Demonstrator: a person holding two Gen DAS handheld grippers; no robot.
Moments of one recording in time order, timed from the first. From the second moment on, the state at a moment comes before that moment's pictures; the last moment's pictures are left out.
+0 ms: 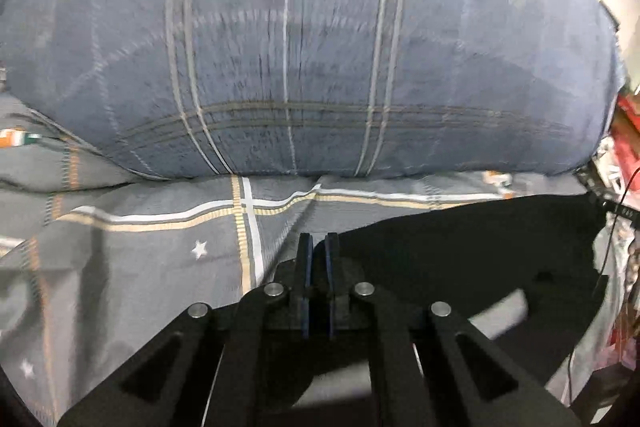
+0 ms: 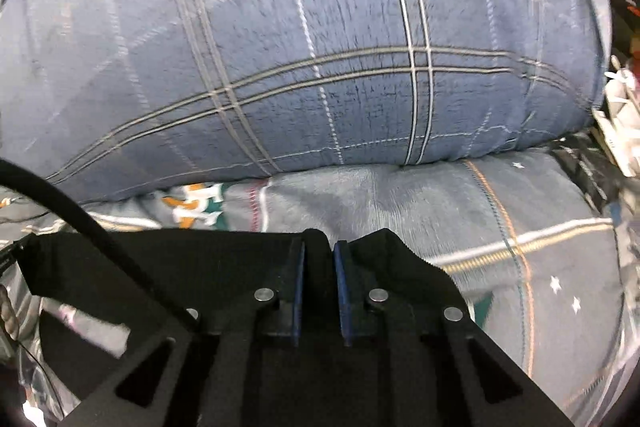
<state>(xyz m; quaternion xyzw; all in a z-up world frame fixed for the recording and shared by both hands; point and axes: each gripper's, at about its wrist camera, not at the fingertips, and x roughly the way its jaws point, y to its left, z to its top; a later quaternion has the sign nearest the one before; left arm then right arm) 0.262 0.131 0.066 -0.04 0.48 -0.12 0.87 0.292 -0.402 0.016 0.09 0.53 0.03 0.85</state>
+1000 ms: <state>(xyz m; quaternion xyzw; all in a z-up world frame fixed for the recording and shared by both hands) 0.054 0.219 -0.001 -0.34 0.50 -0.16 0.78 0.075 -0.459 -0.009 0.26 0.52 0.04 0.82</state>
